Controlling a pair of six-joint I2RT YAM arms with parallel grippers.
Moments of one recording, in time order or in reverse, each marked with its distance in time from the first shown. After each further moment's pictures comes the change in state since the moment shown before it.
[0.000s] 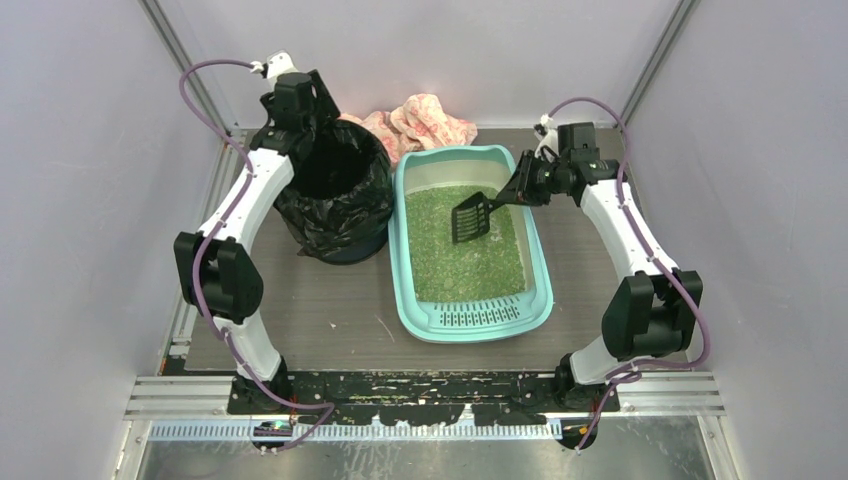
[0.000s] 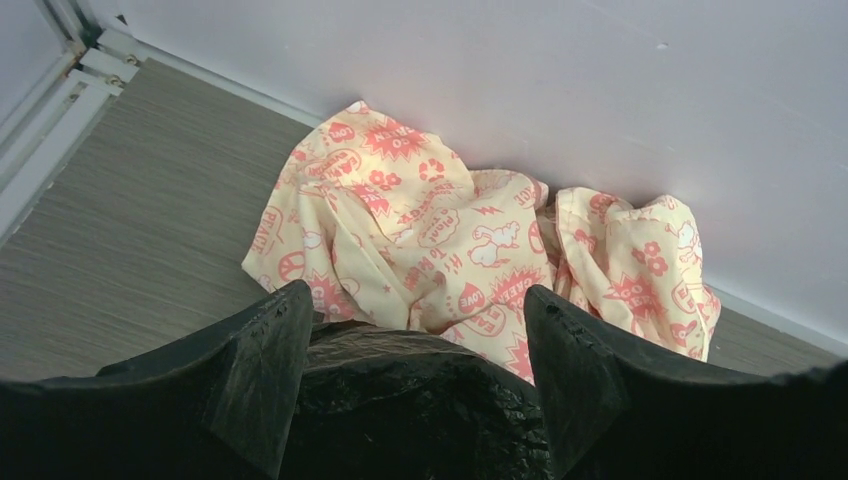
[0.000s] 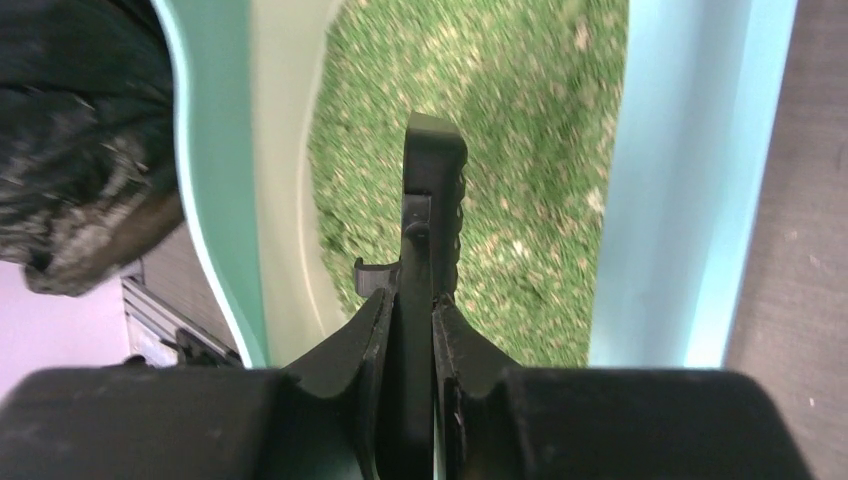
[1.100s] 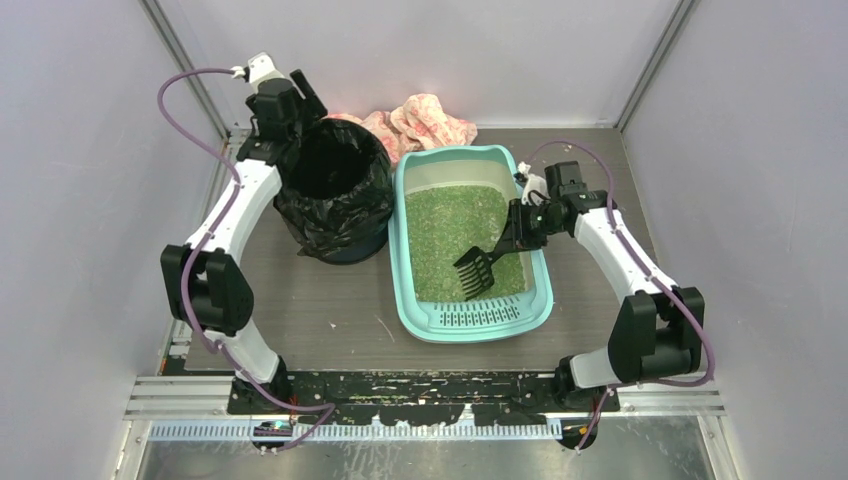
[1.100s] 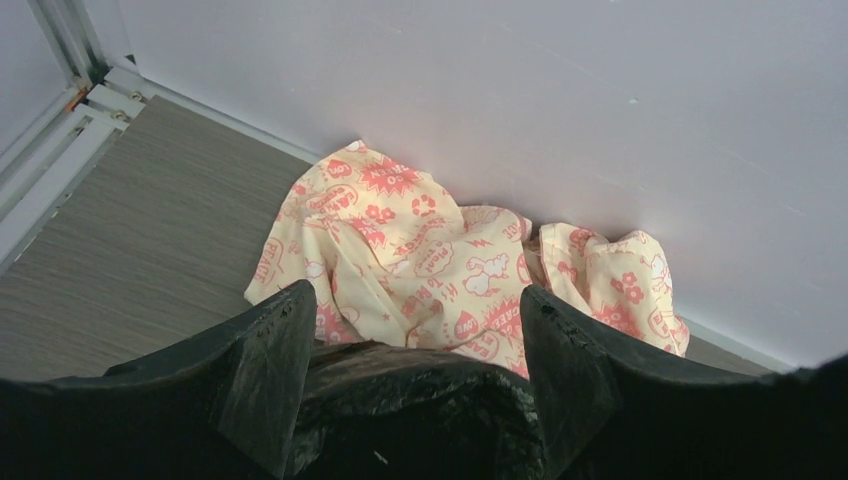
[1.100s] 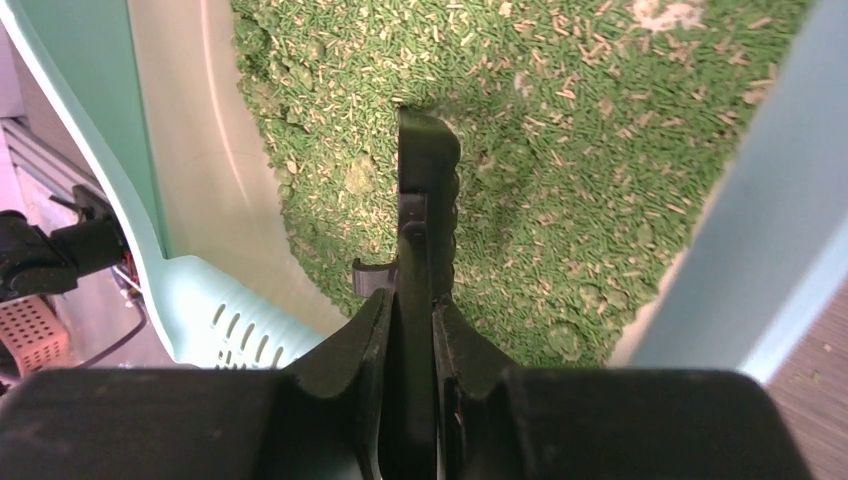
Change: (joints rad) left arm 0.045 -0.074 -0.115 0.145 0.034 0.001; right arm 0.047 -0.134 -0.285 -0.130 -0.011 -0.238
